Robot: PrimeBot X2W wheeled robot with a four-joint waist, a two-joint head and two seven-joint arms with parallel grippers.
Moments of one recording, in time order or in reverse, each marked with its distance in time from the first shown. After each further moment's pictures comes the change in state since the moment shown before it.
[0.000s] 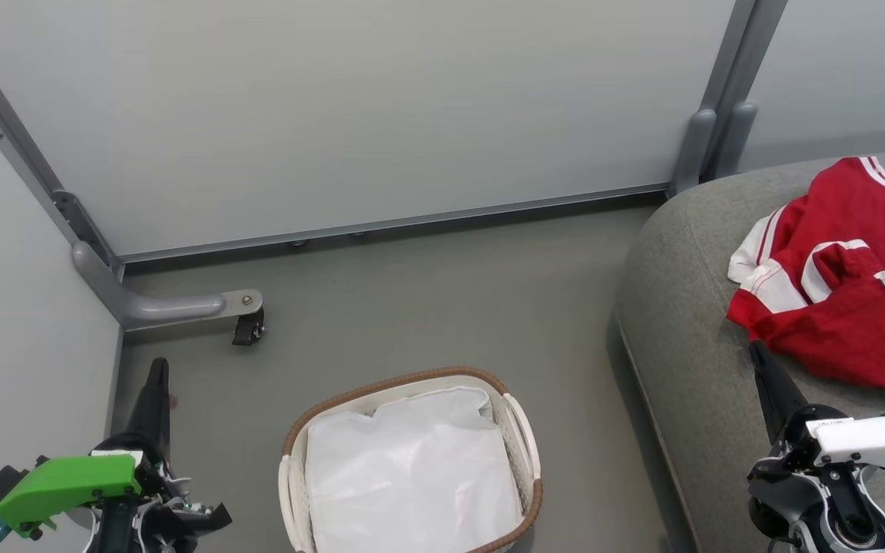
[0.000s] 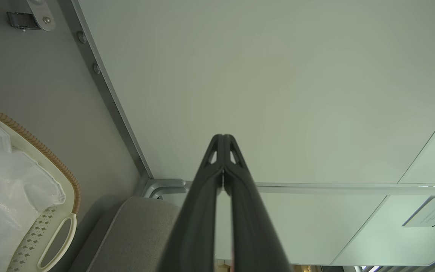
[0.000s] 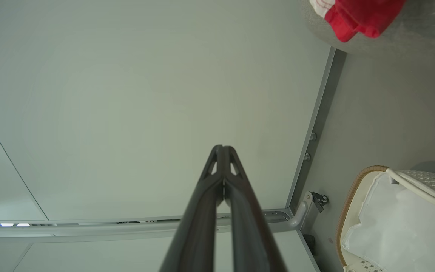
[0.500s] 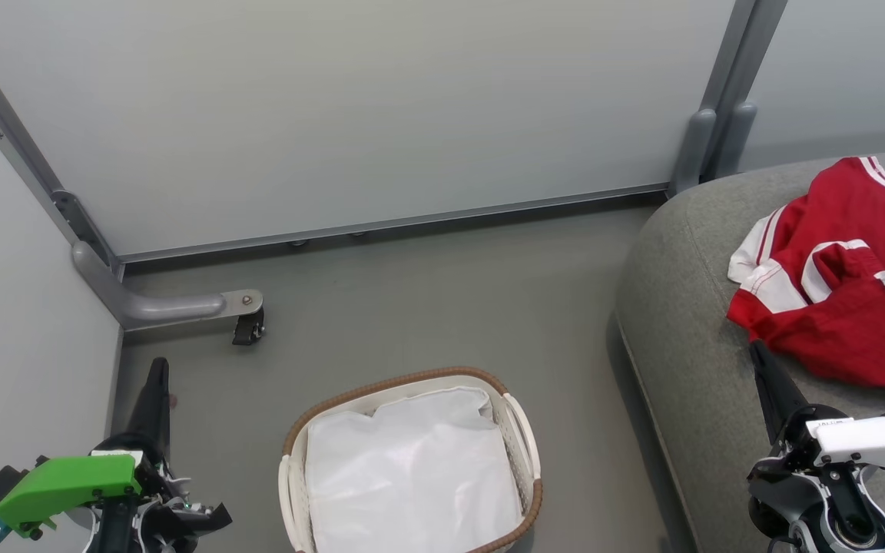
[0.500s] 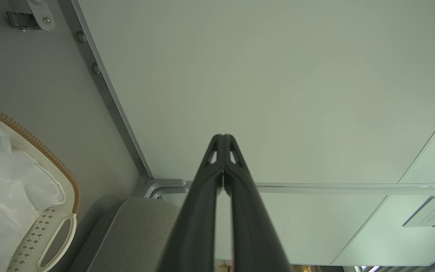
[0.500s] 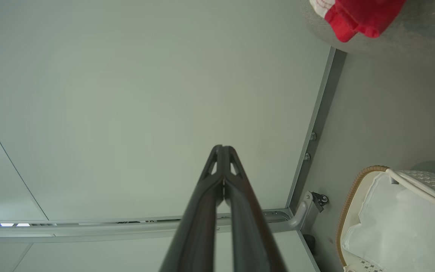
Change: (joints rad) left arm 0.000 0.000 0.000 0.000 0.000 0.000 0.000; right arm 0.000 0.000 0.000 0.000 0.000 0.000 0.000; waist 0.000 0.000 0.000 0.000
